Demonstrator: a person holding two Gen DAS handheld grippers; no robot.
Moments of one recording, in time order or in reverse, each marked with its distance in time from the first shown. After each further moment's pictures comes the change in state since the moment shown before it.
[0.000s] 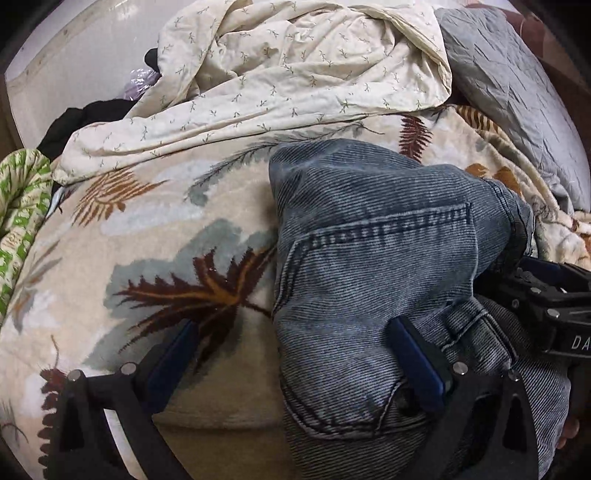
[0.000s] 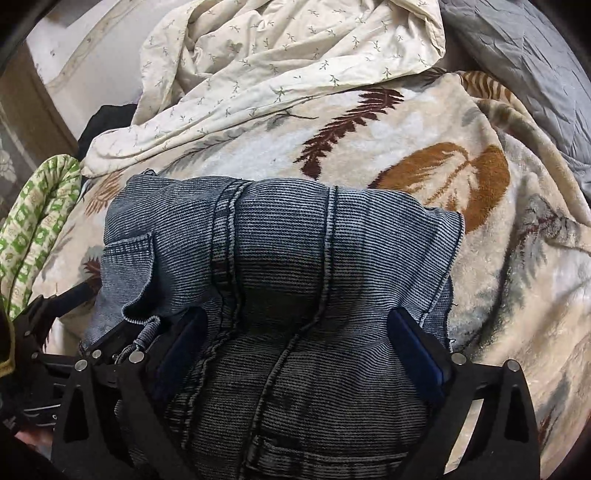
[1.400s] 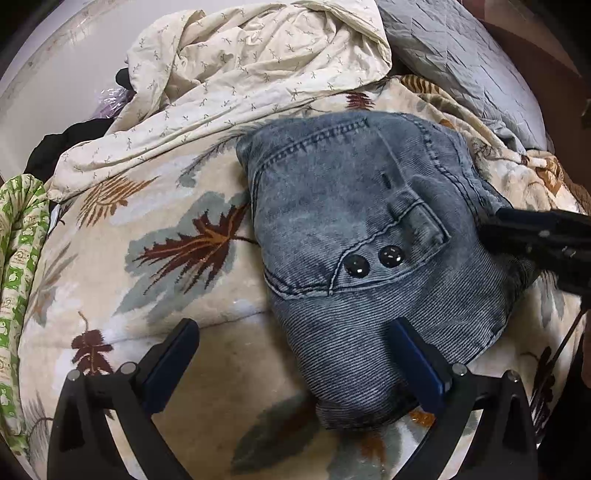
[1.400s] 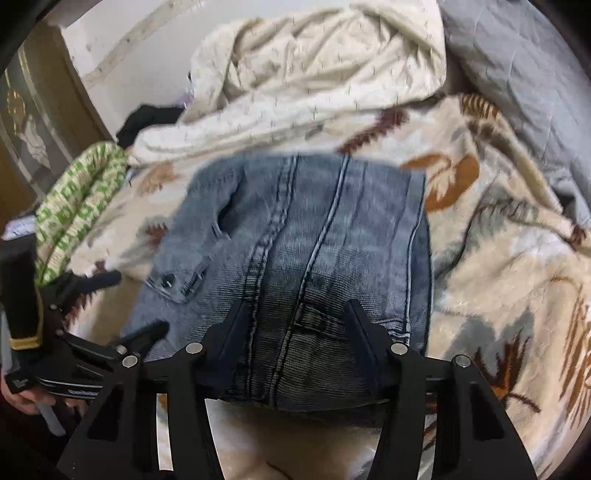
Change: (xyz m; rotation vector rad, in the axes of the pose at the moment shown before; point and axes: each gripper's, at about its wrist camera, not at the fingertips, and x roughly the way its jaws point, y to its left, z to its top) left arm -0.054 -0.007 -0.037 0.178 0.054 -0.065; right arm -0.063 0.017 -0.042 -0.063 -0.009 0.057
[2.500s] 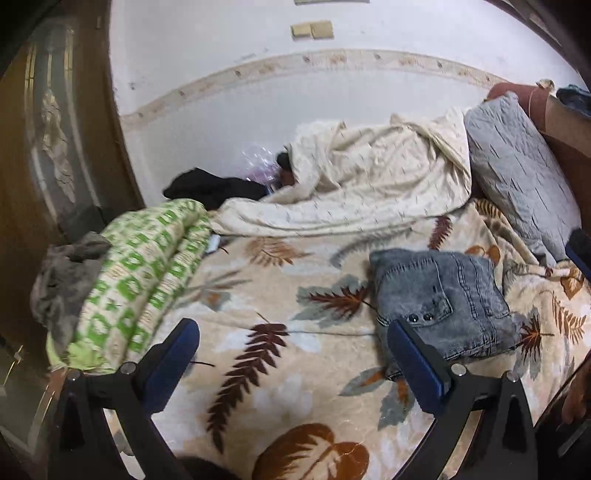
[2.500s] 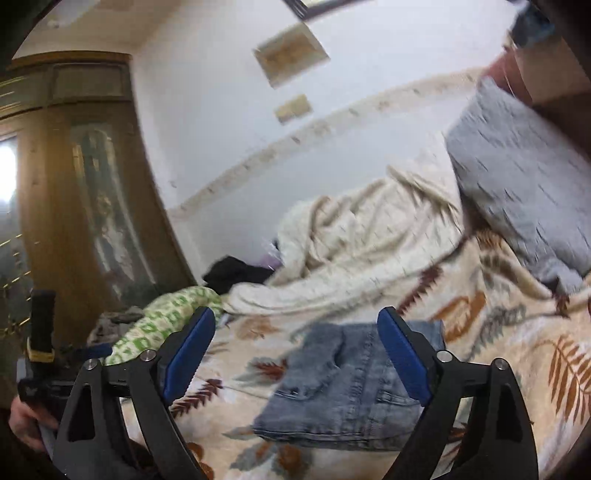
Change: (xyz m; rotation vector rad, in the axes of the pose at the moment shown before) left arm -0.209 0.045 -0.043 -0.273 -0.337 0.350; right arm -0.169 0.018 -0.029 0.000 -0.709 0.296
